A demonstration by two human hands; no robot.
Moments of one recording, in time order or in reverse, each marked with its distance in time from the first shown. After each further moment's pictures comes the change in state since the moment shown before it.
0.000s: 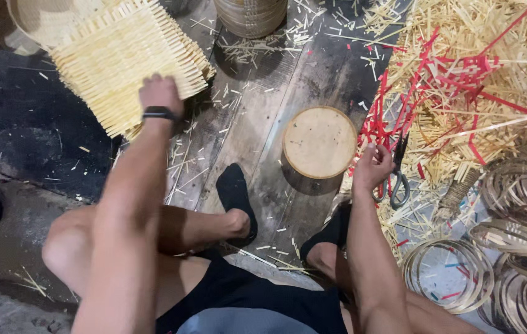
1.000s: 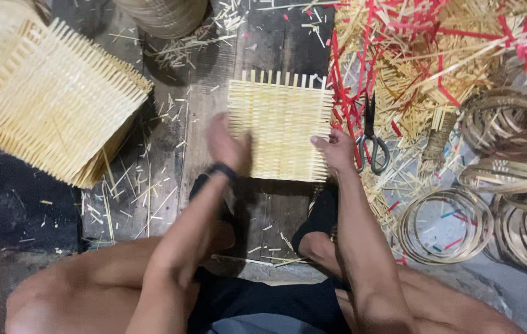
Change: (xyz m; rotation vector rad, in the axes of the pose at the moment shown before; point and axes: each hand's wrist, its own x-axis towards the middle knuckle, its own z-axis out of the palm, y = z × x) left_hand -0.120 0.232 0.081 -0.856 -0.016 0.181; right_hand 0.000 0.005 -0.016 0.375 -0.563 0.483
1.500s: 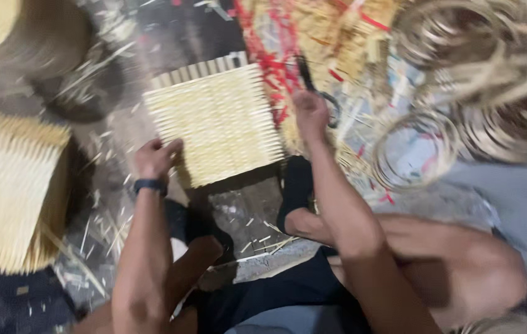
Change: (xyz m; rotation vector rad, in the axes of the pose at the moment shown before) left_hand 0.053 -0.045 -0.015 -0.355 -0.287 -0.365; right_hand 0.025 0.046 -0.067 -0.055 0.536 -0.216
